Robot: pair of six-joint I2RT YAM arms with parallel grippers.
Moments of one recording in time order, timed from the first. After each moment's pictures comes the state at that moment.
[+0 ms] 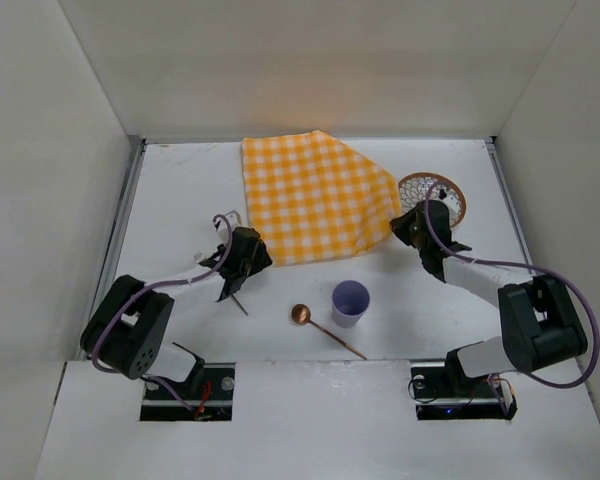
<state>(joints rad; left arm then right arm) -0.52 1.41 0.54 0.08 -0.31 -0.82 0.28 1.42 0.65 0.26 0.18 0.88</state>
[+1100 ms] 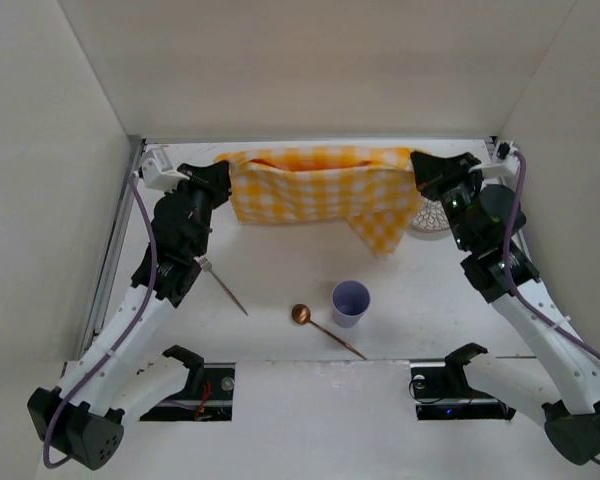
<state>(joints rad) -0.45 0.89 0.88 0.08 -0.41 -0.75 0.45 0.91 0.99 0.06 0.28 0.73</state>
